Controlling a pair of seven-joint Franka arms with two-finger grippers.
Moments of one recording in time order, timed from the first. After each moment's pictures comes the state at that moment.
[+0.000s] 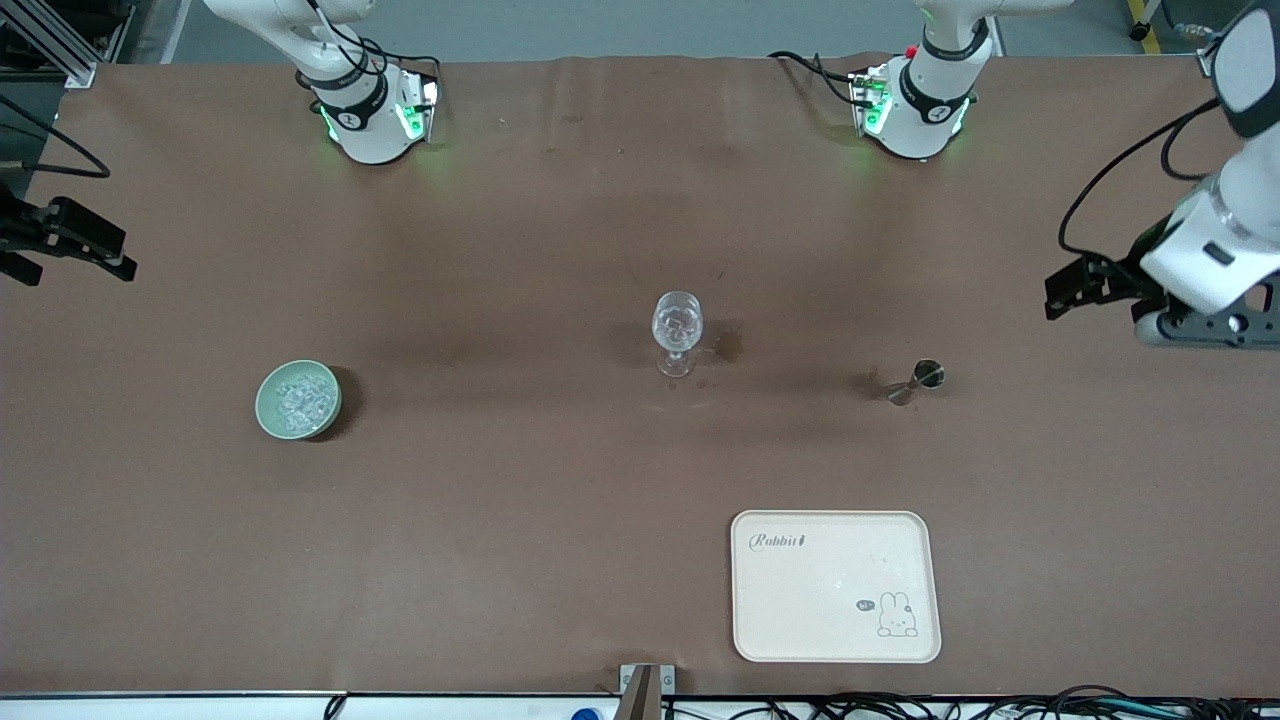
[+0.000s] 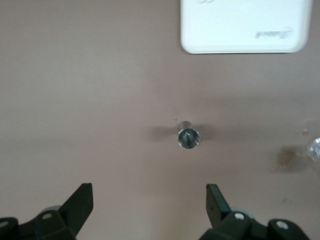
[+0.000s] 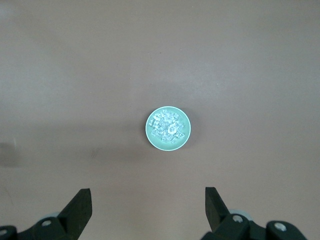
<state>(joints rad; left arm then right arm) 0.00 0.09 -0.06 -1.65 0.01 1.70 -0.07 -0.01 0.05 -0.03 -1.45 0.02 1.52 -0.07</state>
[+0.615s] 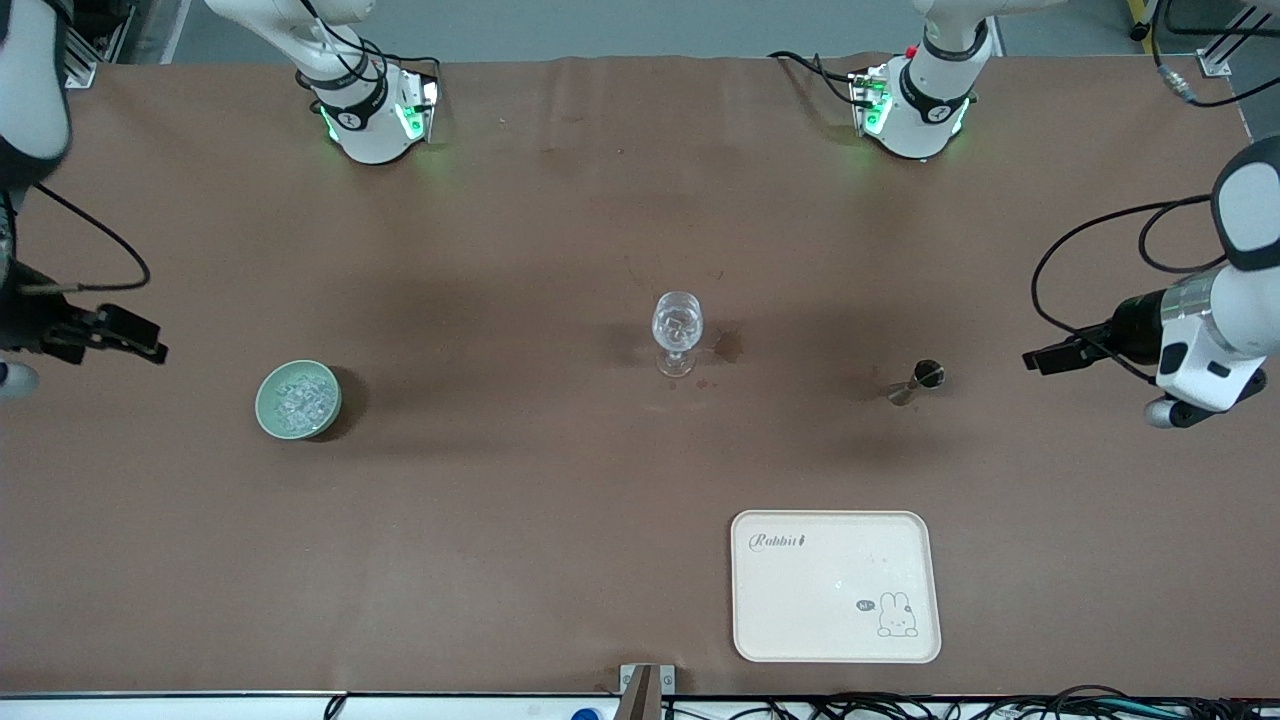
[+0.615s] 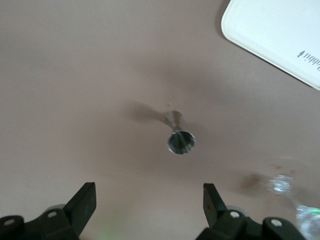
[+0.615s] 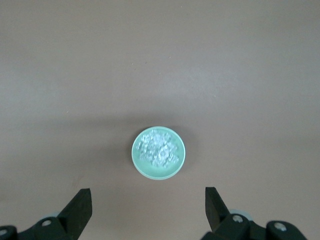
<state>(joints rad) 0.11 0.27 -0.06 -1.67 -0.23 1.70 -0.34 -0.05 0.16 -0.03 -1.60 0.02 1.80 -0.07</state>
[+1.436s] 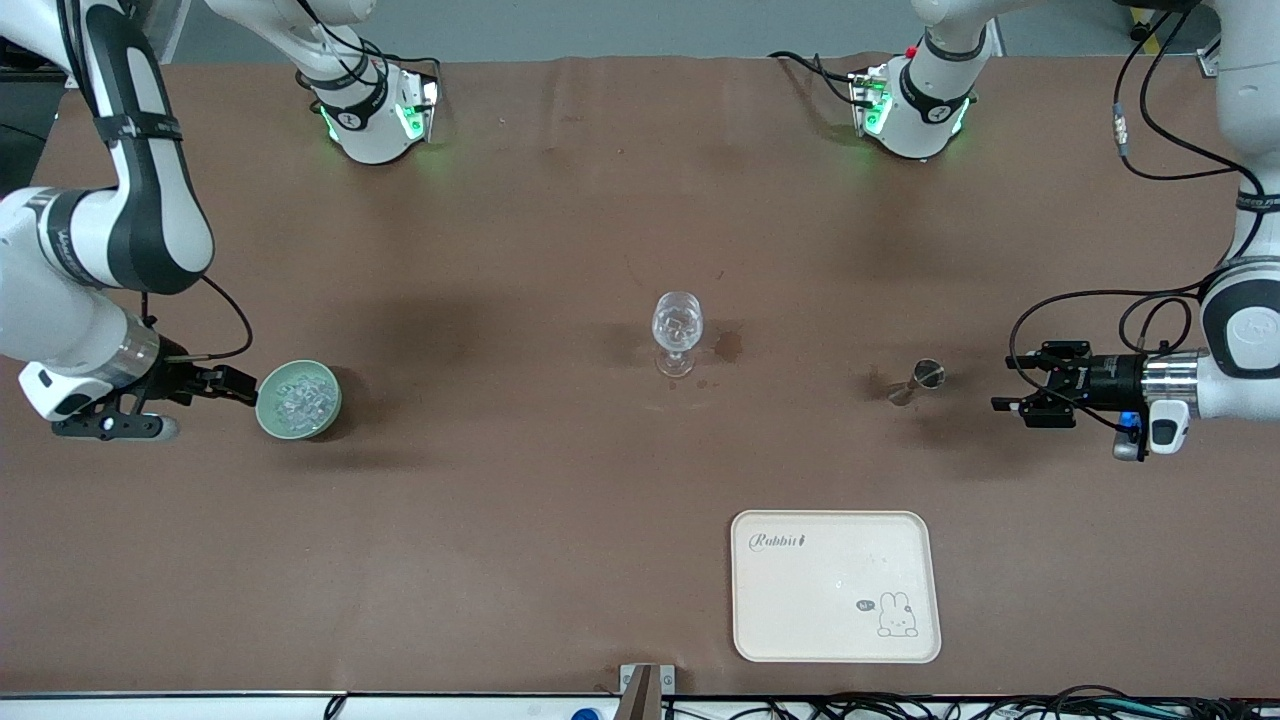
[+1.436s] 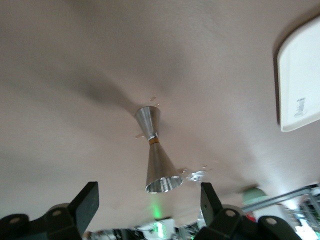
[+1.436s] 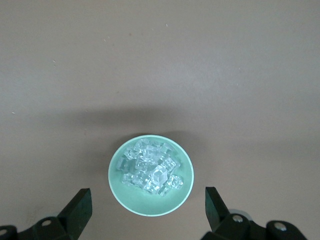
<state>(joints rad) 0.31 0.58 -0.06 -1.68 -0.67 1.70 -0.41 -0.06 0.25 -0.04 -1.91 0.02 2.16 -0.07</state>
